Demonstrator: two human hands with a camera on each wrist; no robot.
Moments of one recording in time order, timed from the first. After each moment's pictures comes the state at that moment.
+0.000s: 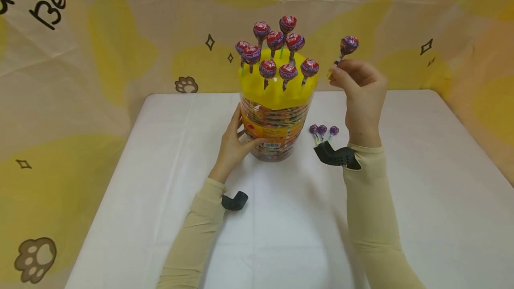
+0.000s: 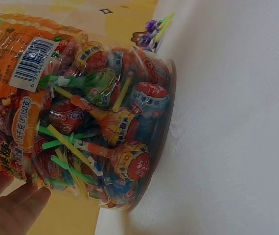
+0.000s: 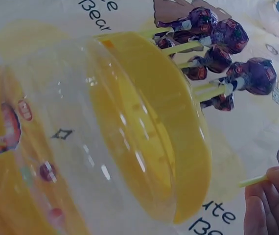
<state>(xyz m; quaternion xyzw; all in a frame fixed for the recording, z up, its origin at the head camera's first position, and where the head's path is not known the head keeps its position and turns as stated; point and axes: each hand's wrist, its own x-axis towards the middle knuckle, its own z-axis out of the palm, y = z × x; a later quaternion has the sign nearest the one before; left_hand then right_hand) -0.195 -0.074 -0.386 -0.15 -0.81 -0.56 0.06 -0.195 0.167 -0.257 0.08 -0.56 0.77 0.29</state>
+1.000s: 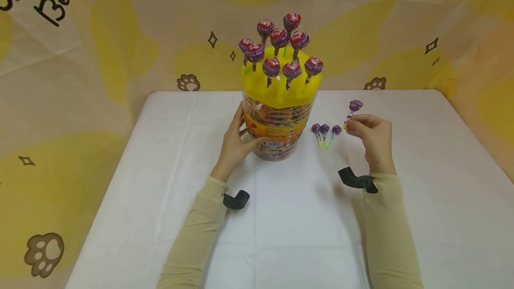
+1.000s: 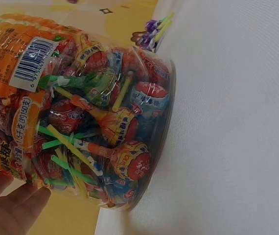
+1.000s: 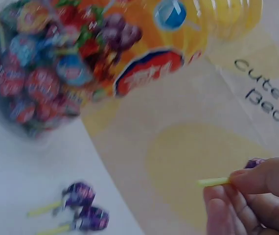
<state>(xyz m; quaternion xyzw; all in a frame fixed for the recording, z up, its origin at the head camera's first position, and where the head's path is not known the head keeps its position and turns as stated) -0.196 -0.075 -0.388 -0.15 -0.81 -0.56 0.06 -0.179 0.237 -0.355 -0.09 -0.68 0.71 0.14</state>
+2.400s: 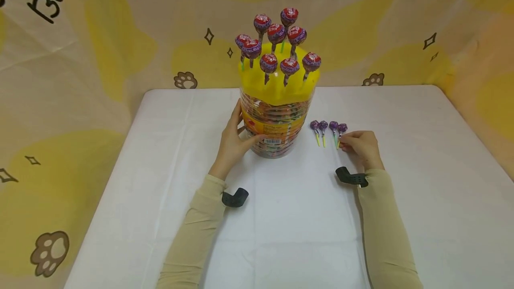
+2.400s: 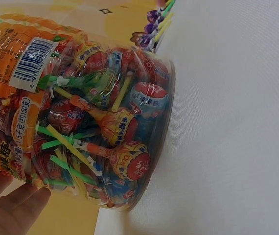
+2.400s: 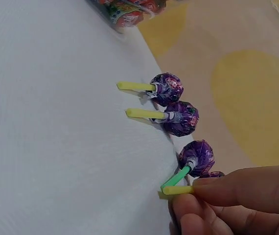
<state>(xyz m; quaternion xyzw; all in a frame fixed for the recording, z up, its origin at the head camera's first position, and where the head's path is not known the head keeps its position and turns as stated) -0.197 -0.074 -0.388 -0.14 -0.82 -0.56 0.05 -0.192 0.266 -0.414 -0.16 -0.80 0.58 -0.04</state>
